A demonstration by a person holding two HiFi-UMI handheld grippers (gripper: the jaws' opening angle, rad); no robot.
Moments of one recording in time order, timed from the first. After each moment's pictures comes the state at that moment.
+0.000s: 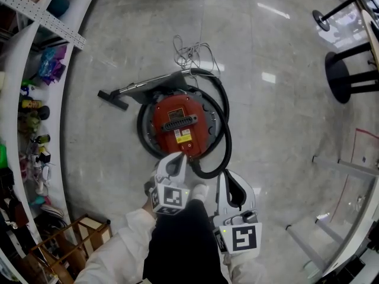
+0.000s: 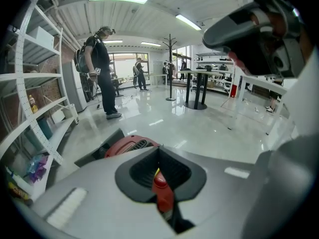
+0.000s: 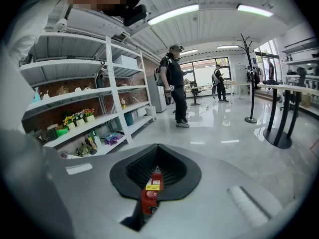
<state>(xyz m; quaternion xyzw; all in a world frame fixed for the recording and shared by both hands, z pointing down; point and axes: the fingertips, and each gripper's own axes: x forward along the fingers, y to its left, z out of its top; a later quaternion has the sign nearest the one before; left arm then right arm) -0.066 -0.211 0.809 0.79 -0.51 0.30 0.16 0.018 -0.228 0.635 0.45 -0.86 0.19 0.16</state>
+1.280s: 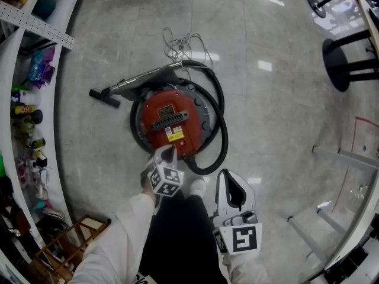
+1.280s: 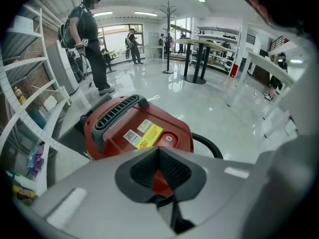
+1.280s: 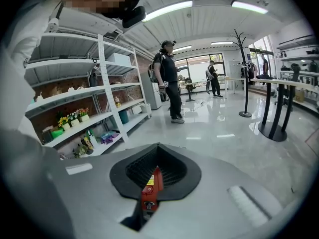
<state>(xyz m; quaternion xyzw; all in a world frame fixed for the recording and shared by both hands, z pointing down) -0.077 -0.200 0.922 0.75 -0.46 0.42 0.23 0.039 -0.228 0.651 0.47 -0.84 0.22 0.17</state>
